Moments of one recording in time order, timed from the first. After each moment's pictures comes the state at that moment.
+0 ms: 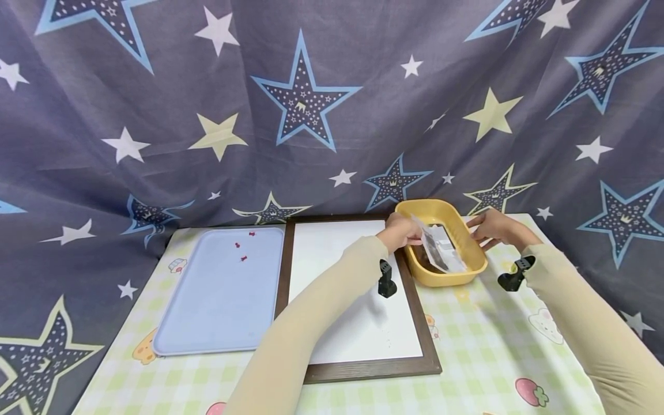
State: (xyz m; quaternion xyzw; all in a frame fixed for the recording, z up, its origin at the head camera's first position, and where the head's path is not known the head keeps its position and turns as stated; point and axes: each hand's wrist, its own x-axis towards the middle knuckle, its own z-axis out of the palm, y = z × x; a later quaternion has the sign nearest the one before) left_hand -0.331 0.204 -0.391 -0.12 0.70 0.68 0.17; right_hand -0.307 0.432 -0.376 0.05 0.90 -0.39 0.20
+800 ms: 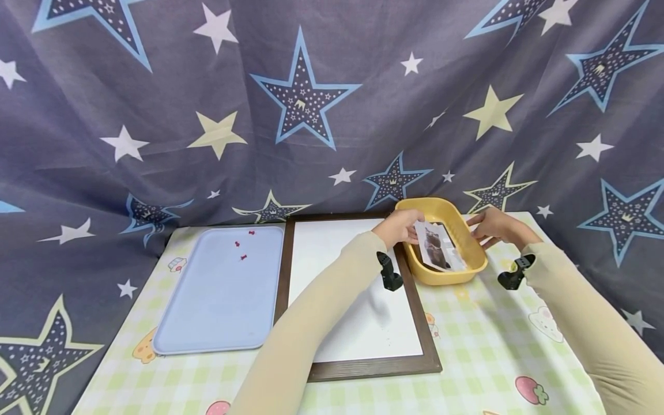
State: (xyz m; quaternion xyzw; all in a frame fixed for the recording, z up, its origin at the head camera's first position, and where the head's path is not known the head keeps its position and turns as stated) left_hand -0.394 0.217 -0.435 -0.09 0.63 0.70 0.32; right_hand -0.306 0.431 -0.375 0.04 0.90 -0.39 0.20
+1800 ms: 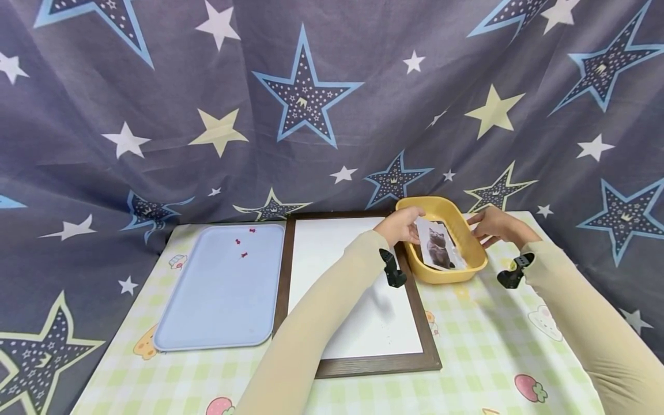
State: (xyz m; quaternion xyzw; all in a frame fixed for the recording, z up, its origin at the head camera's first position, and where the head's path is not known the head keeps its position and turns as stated) left_hand -0.502 0.281 -0.550 -0.13 0.59 0.70 0.38; right_hand -0.306 0.427 -0.374 0.05 0.91 -0.37 0.20
